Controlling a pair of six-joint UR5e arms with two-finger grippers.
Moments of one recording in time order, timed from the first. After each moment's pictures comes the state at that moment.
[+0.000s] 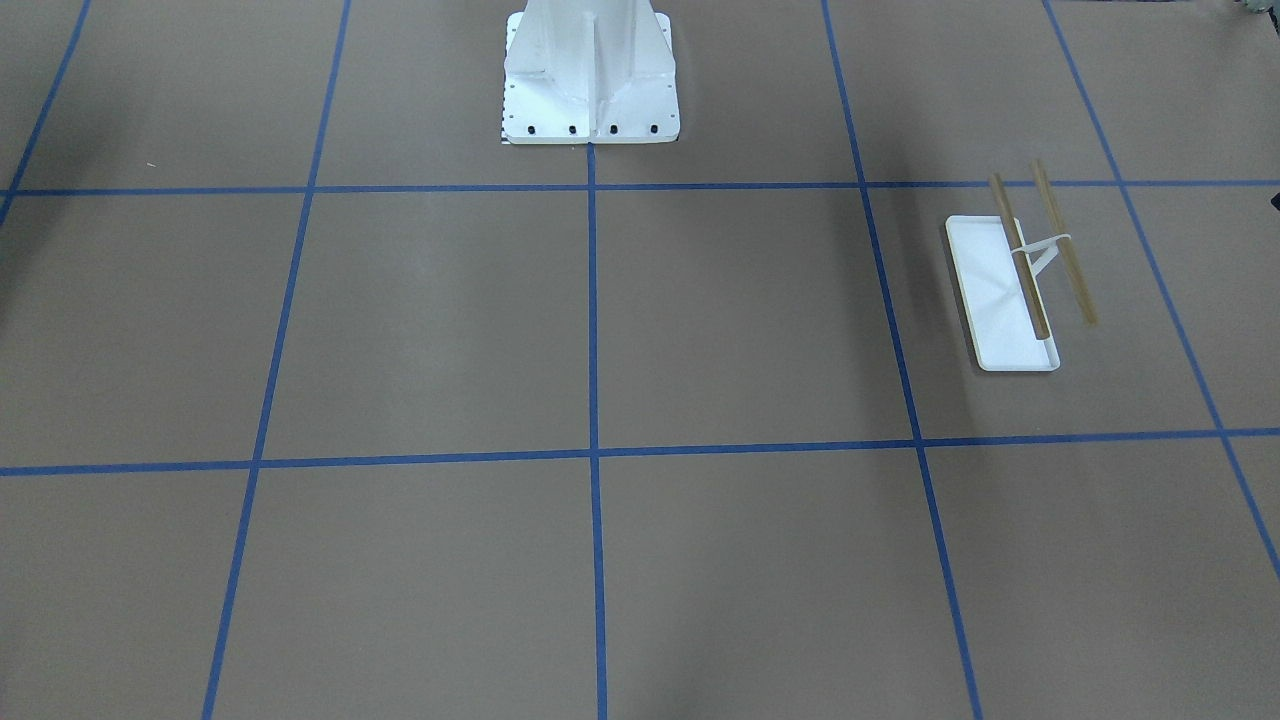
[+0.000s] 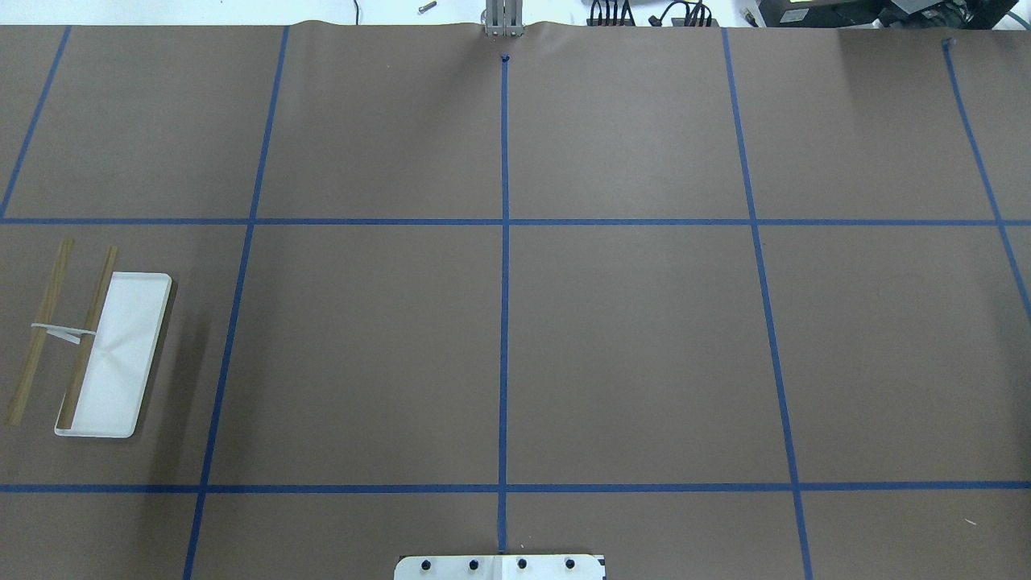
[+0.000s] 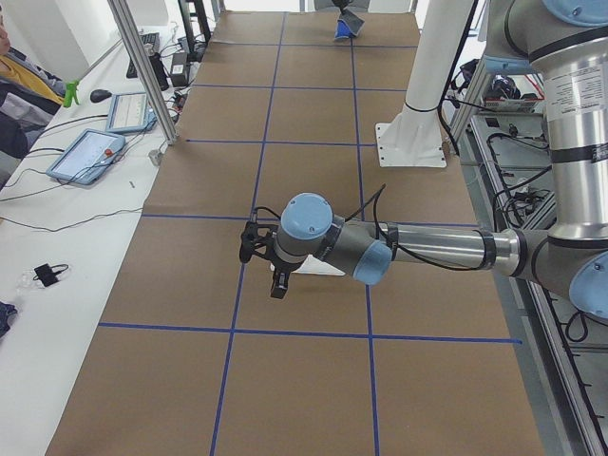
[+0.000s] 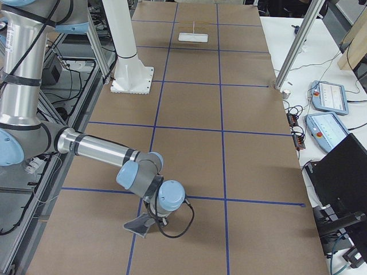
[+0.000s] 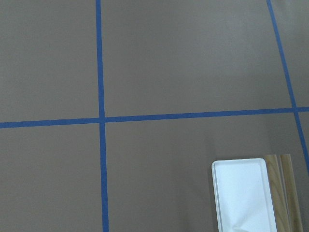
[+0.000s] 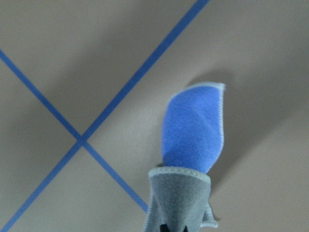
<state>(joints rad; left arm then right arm) -1.54 -1.36 -1.84 -1.99 -2.48 -0.30 1.68 -1.73 1.61 -1.94 2.31 -1.17</state>
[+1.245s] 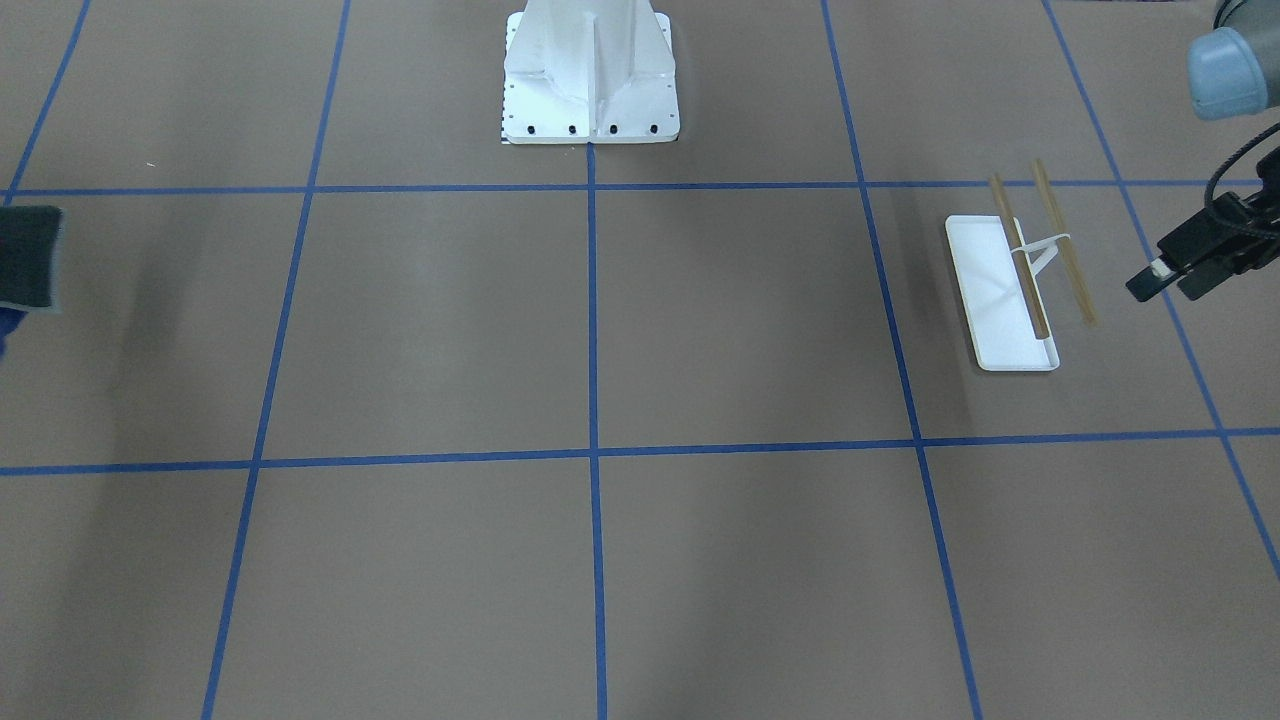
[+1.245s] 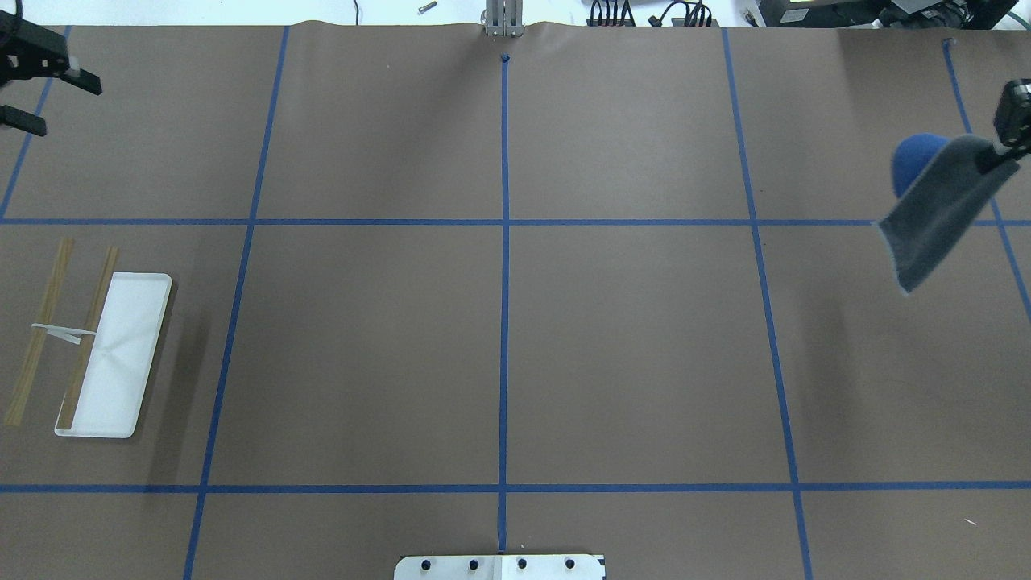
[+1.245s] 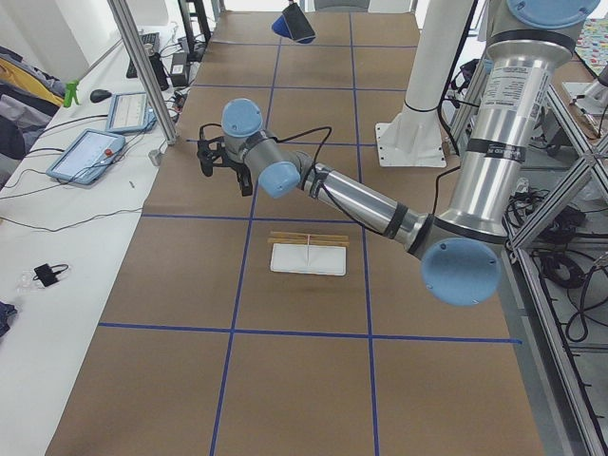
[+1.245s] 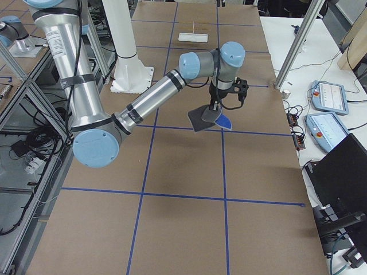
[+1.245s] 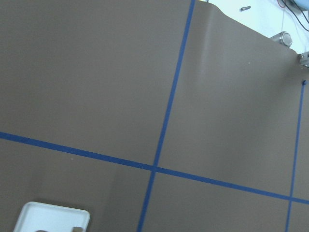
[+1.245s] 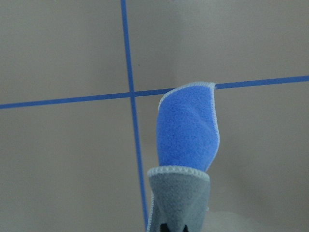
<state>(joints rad) -1.27 -1.84 -1.77 -2.01 -2.51 -1.22 1.32 -1.25 2.01 -2.13 2.52 0.46</state>
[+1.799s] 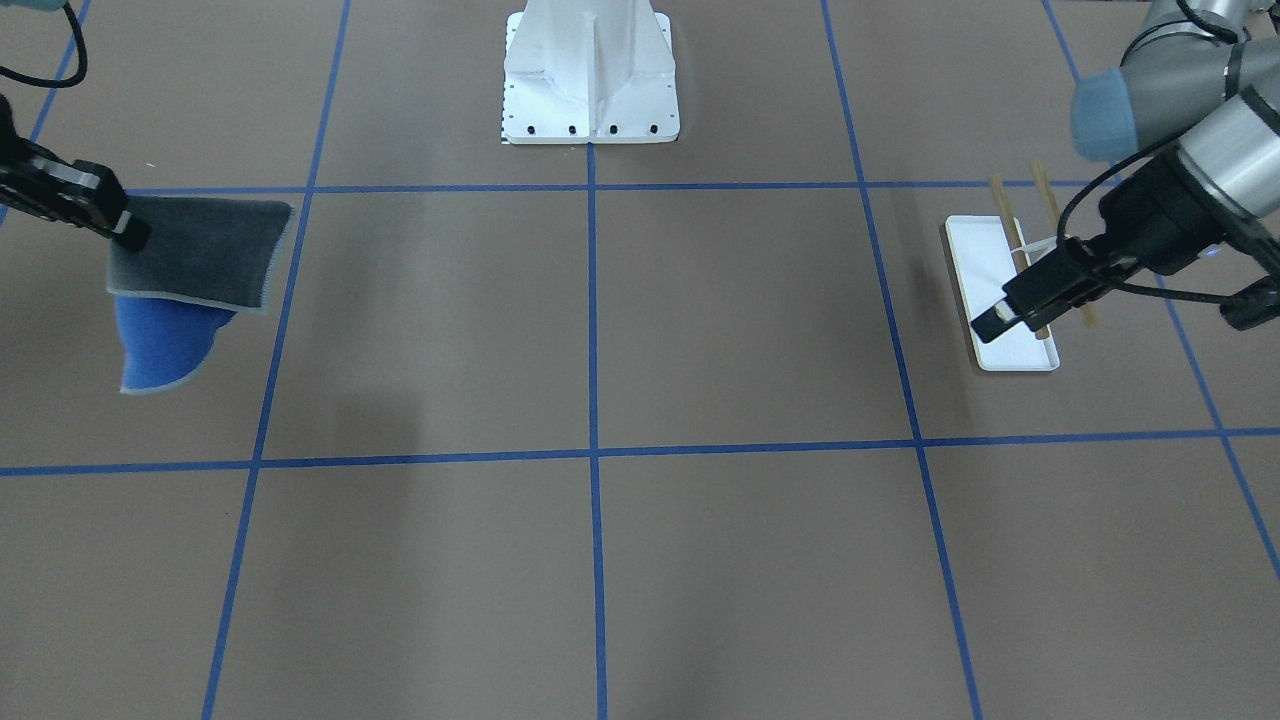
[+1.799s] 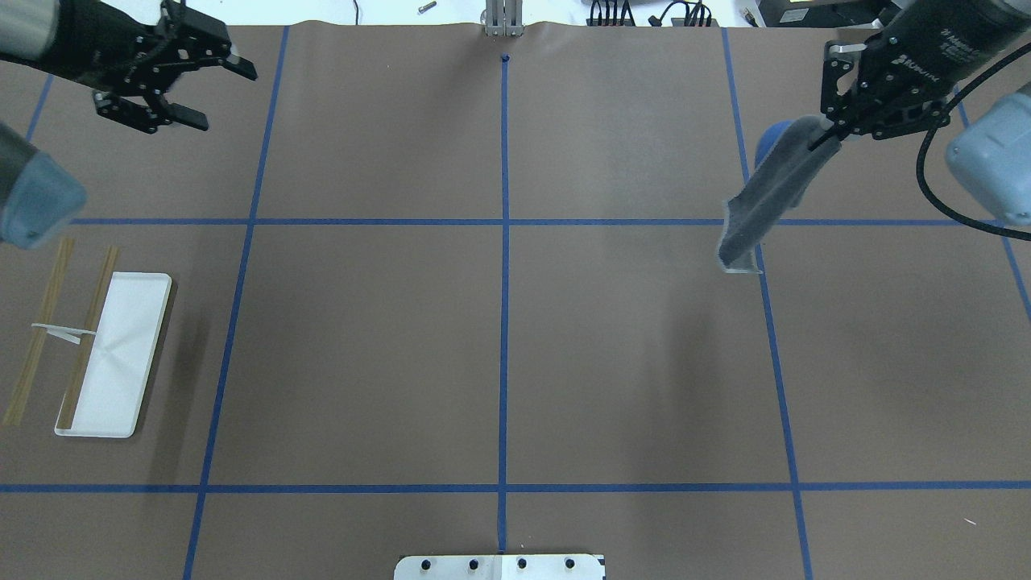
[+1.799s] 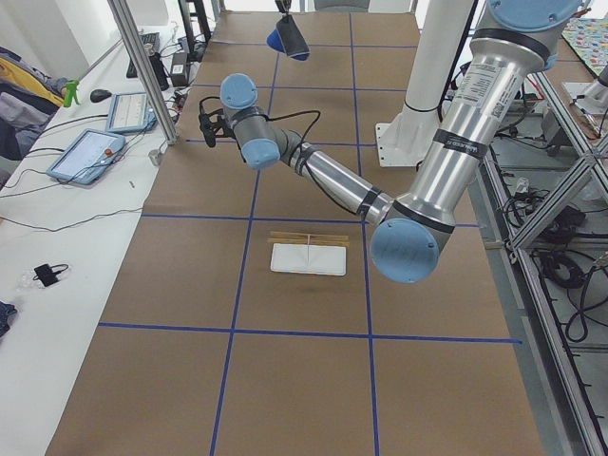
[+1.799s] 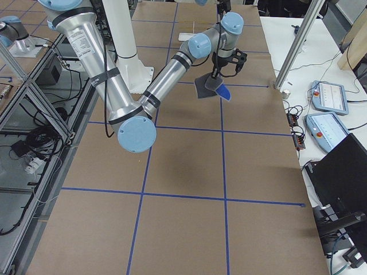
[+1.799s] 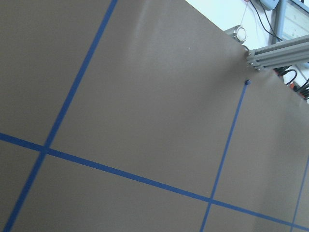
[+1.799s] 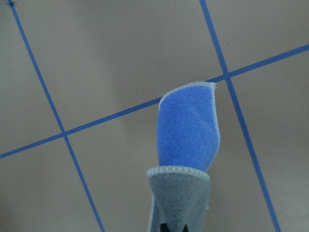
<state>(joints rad) -1.04 -2.00 -1.69 -2.34 -2.29 -1.60 1.14 -1.08 1.98 -1.90 2.53 1.07</state>
